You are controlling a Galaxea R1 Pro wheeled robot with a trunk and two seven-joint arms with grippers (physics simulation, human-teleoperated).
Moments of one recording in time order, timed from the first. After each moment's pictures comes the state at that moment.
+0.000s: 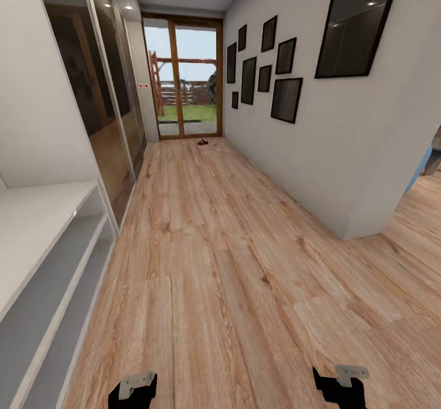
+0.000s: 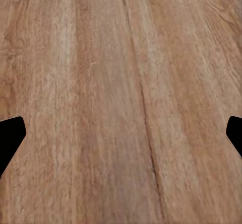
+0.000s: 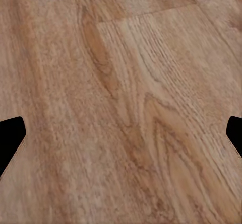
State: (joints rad) left arm -0.32 -0.02 0.14 -0.28 0.00 -0.44 -0.01; right arm -0.43 -0.14 -0.25 -0.12 0.16 -0.45 0.05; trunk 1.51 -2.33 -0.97
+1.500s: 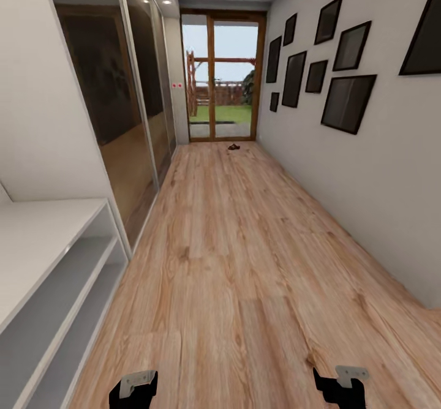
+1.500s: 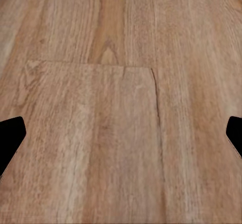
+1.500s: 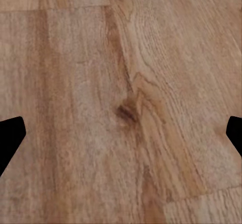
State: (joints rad) left arm -0.32 -0.03 0.15 -0.28 0.00 -0.46 -0.01; right arm -0.43 -0.14 -0.25 -0.11 0.15 -0.45 0.04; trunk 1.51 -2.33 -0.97
